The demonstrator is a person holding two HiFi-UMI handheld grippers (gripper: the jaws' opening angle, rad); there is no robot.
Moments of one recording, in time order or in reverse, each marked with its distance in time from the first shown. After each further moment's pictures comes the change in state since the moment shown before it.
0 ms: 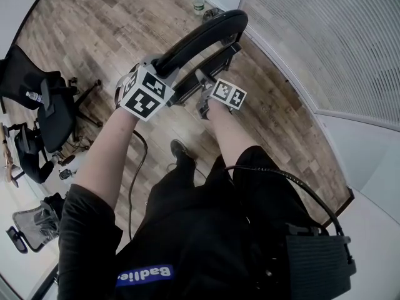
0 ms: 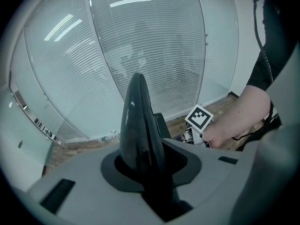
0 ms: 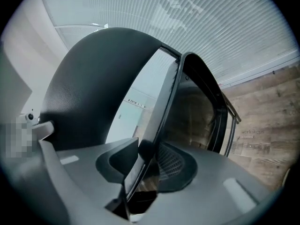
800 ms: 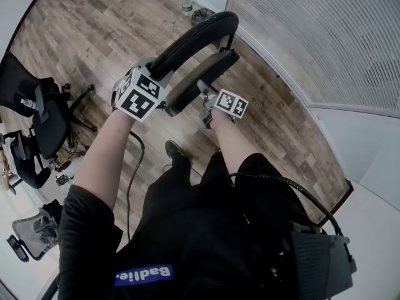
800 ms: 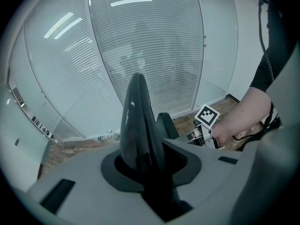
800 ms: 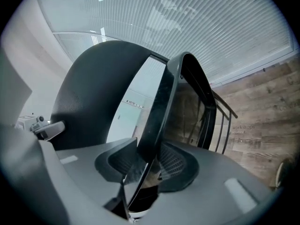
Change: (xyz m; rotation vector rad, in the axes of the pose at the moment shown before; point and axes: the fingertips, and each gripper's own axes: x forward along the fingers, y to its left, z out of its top) left arm 0.001 -0.031 0.004 -0.020 -0.003 -0.026; right arm -0.069 -0.032 -0.015 0.038 -0.001 -0.008
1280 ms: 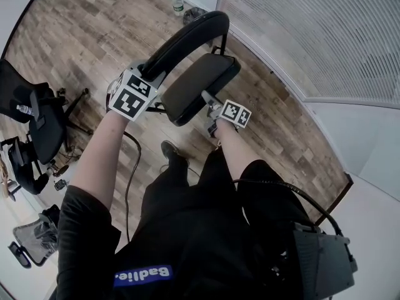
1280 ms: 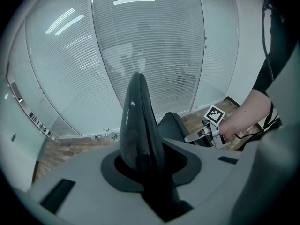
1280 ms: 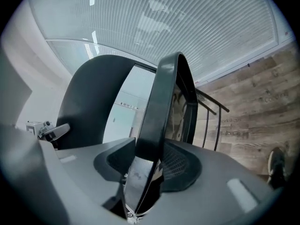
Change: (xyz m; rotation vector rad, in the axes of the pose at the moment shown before) left arm 0.009 -0.015 -0.007 -0.034 0.003 -0.025; right arm -0.062 -0.053 -0.019 0.076 -0.012 -0.054
